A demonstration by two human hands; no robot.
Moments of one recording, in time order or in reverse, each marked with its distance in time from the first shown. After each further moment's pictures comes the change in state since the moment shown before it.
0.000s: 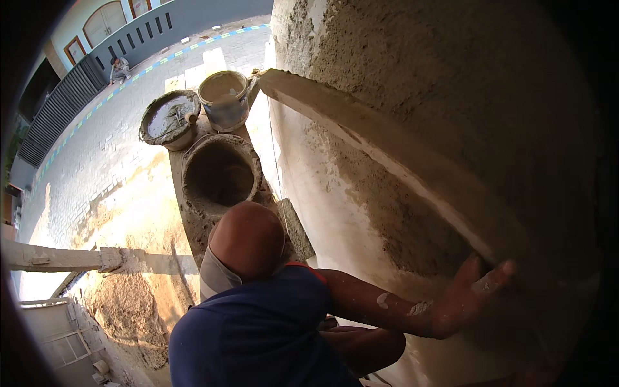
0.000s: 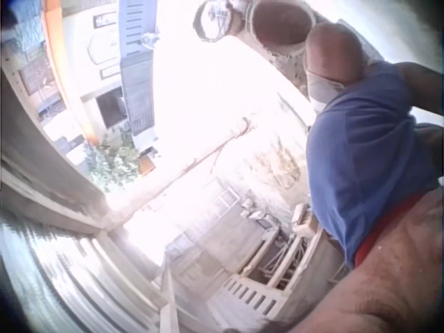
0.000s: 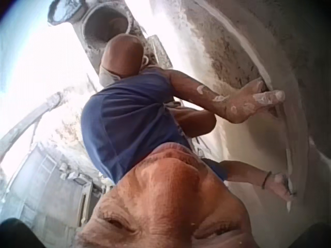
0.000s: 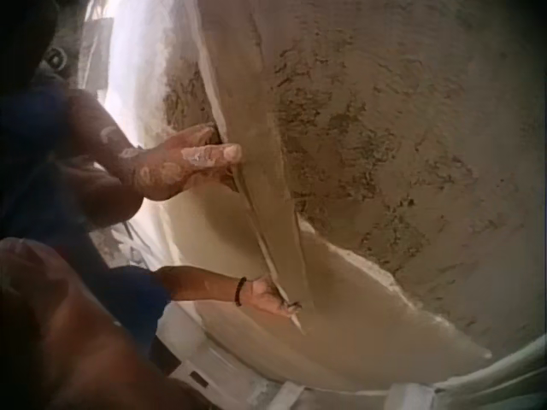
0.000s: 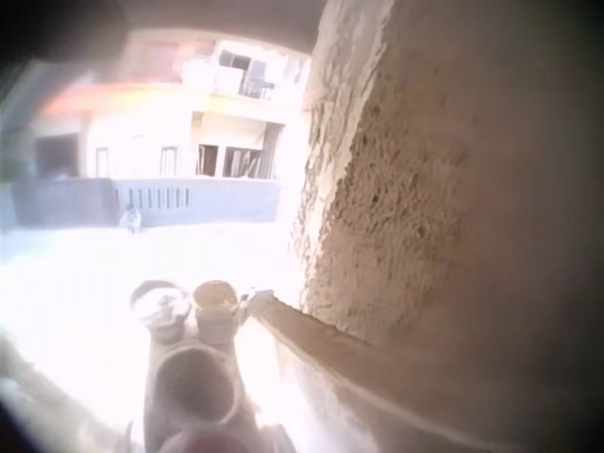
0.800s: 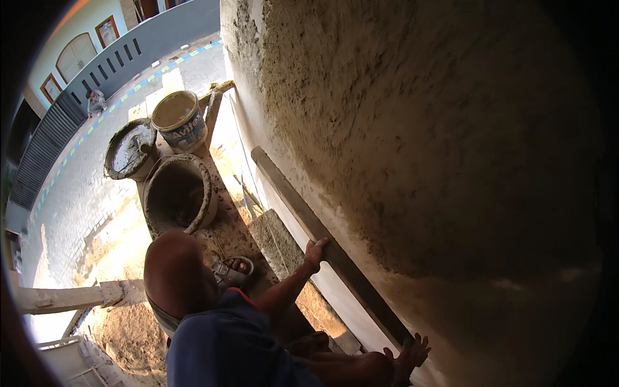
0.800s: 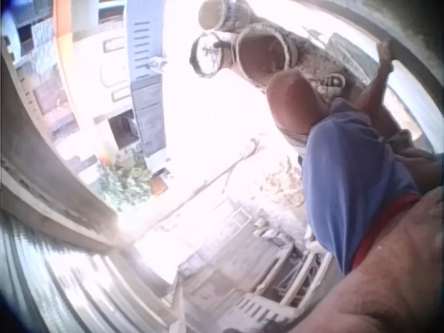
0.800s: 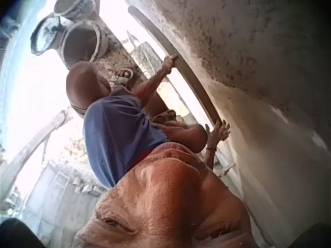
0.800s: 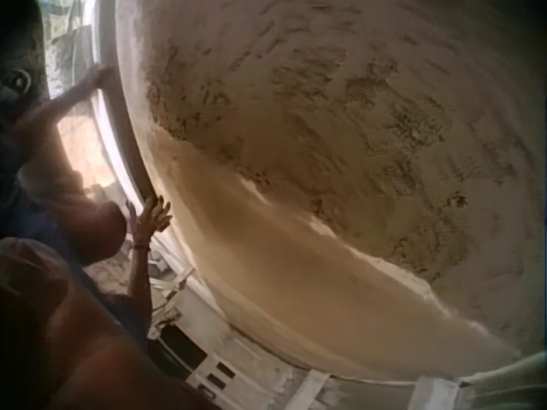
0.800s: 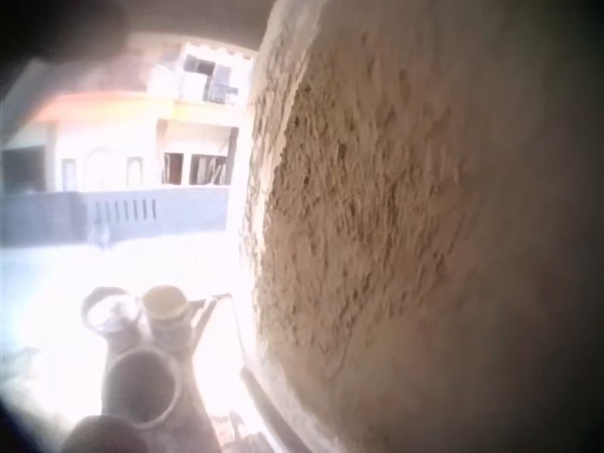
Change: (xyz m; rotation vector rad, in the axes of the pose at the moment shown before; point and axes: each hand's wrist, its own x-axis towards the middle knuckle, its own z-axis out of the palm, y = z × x) left_hand -0.210 -0.120 -0.343 0.285 1.042 -0.878; right_hand -0.276 0.105 -0.127 -1.426 -1.536 0.025
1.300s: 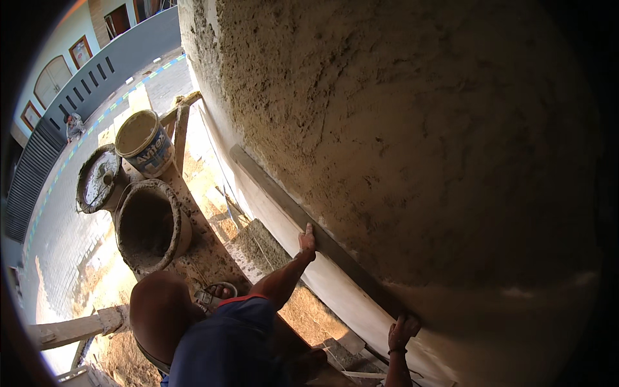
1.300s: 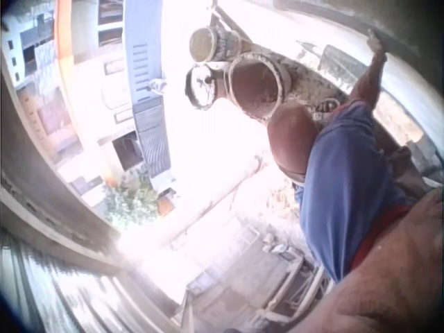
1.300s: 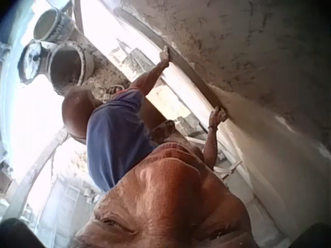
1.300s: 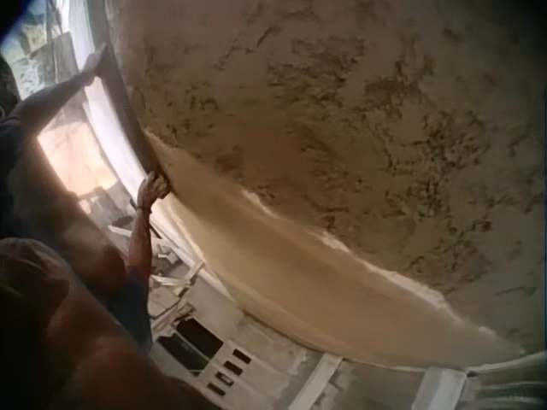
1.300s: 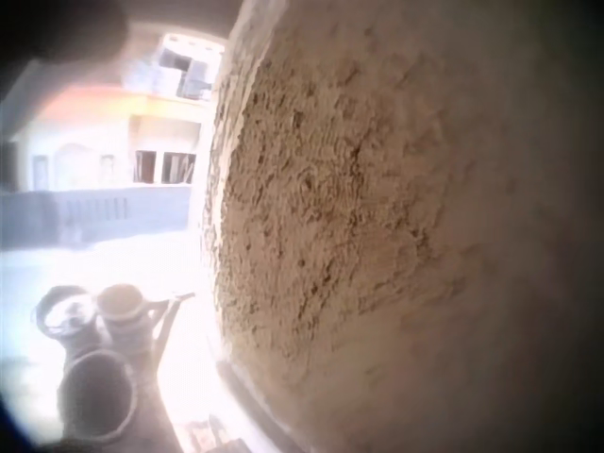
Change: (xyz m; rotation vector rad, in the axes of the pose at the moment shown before) left_hand 0.158 -0.037 0.000 0.261 0.296 -0.079; right_hand 0.100 0.031 0.177 -0.121 0.317 -0.064
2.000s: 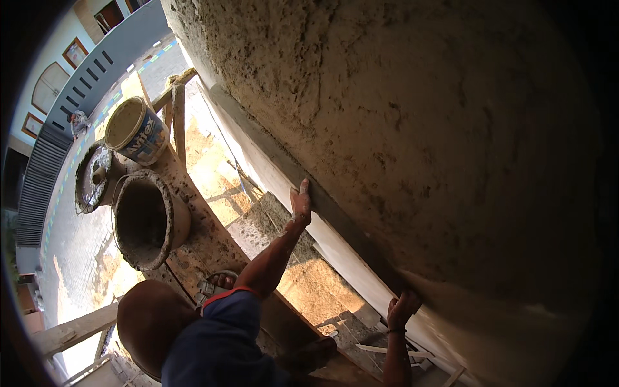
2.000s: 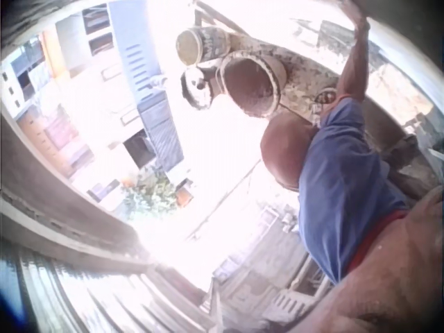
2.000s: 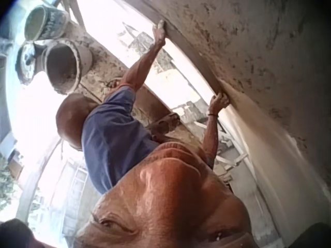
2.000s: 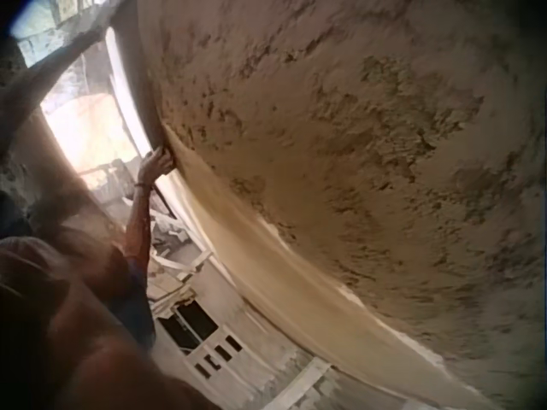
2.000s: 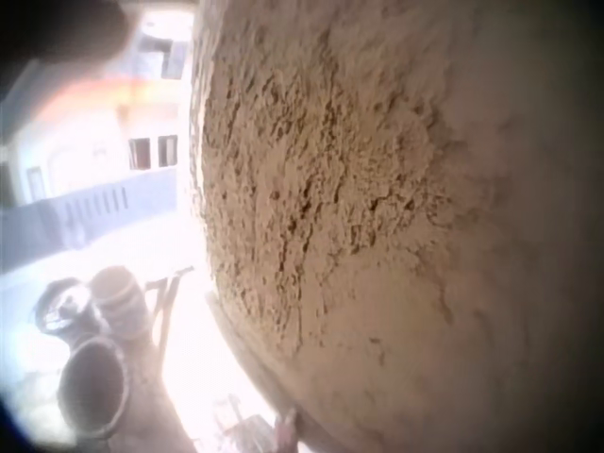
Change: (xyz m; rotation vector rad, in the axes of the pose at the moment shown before) left_hand -0.027 0.089 0.013 0.036 0.004 0.299; right_hand 0.022 -0.039 0.027 0.232 0.028 0.060
